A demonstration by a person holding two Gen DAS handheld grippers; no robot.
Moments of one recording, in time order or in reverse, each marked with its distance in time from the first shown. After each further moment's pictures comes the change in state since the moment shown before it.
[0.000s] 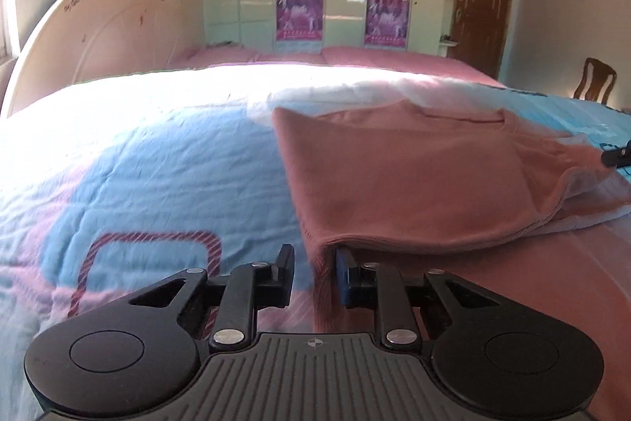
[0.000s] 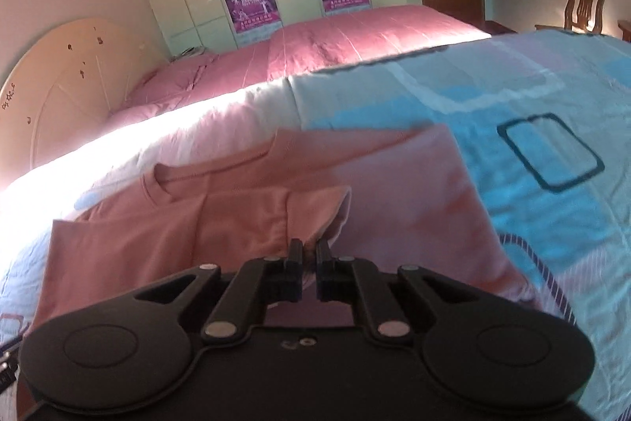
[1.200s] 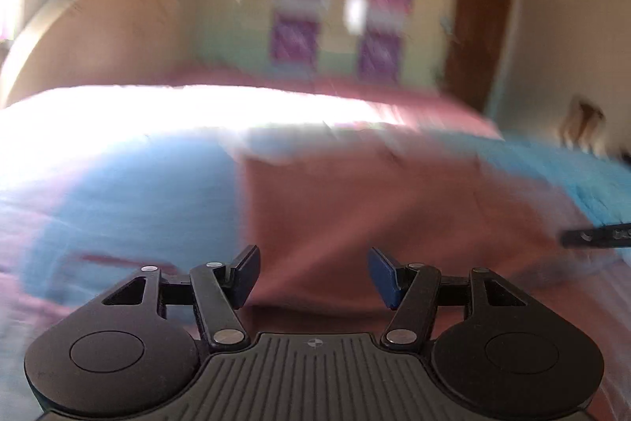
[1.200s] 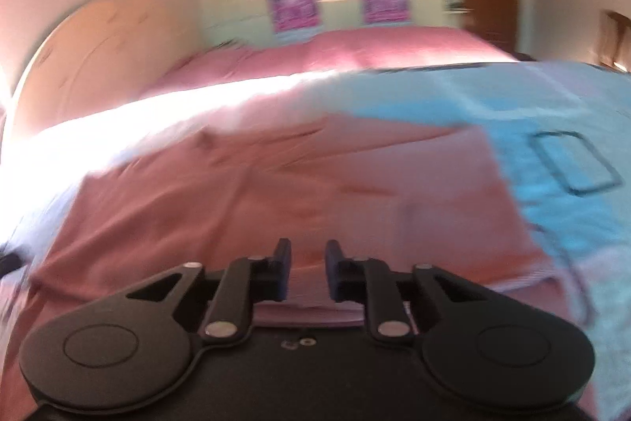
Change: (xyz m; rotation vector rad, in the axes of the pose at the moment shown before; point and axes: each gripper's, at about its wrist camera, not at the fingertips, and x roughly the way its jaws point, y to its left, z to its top) left arm 0.003 -0.023 0.019 -0.050 0.001 -0.068; right arm -0.009 0.031 -0.037 -0.186 -0.011 0.060
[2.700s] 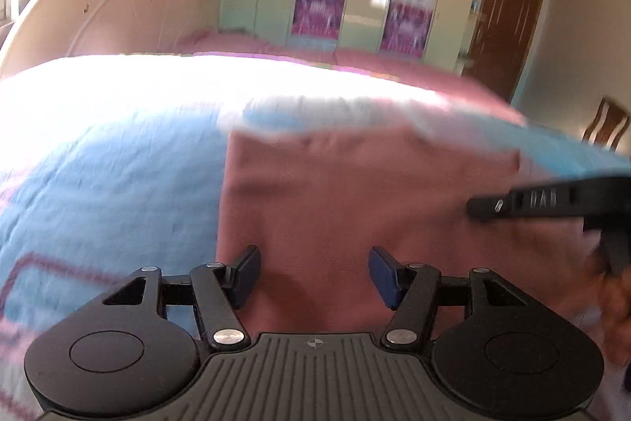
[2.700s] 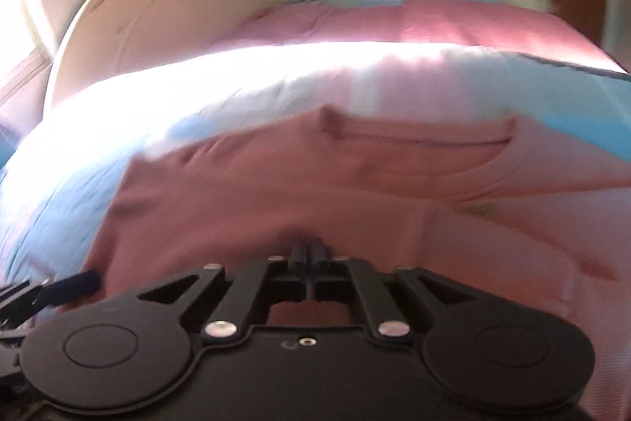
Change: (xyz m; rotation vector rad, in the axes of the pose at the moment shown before) left arm 0.053 -0.008 0.039 -0.102 -0.014 0.058; right arm 0.109 0.074 0.053 -0.081 0.091 0.180
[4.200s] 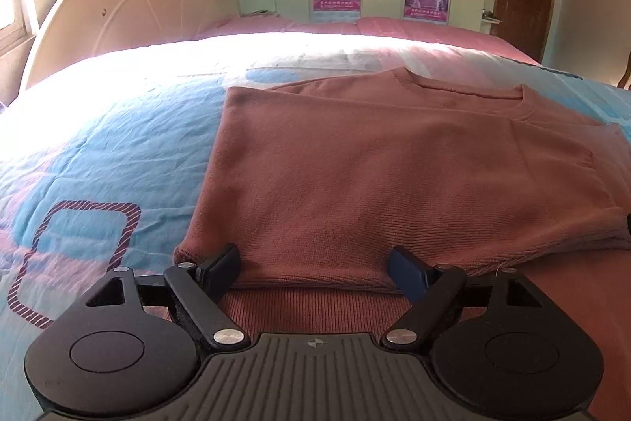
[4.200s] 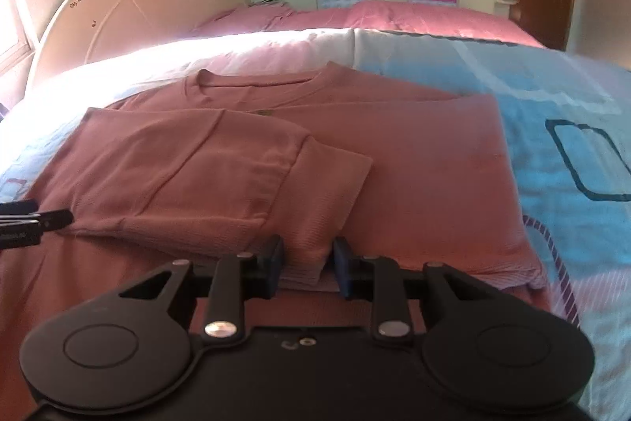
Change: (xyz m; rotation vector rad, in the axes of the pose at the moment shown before) left arm -0.032 -0.040 -0.049 0.095 0.106 0.169; right arm -0.117 -0.136 -0.086 -0.027 0.011 -0.088
